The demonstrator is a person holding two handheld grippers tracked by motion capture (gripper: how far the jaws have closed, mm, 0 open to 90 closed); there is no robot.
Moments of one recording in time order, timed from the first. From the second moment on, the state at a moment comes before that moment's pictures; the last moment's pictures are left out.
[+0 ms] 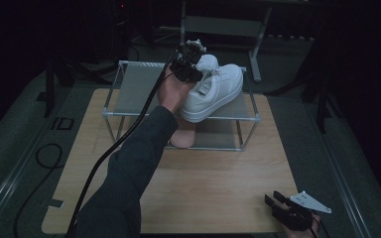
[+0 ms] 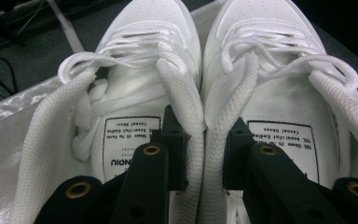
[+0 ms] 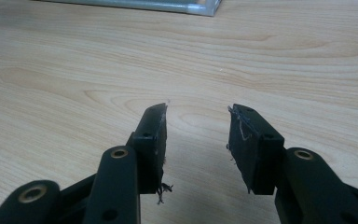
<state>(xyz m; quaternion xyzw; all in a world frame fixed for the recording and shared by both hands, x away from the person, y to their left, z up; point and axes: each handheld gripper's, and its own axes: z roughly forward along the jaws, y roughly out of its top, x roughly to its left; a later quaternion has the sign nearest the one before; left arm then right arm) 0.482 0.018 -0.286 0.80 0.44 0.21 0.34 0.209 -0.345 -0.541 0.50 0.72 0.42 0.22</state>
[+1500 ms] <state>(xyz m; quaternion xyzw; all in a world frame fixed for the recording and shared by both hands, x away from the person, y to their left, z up) 0.493 0.038 -0.297 0.75 0.54 0.24 0.31 0.210 -0.344 -0.541 0.50 0.72 0.42 0.22</state>
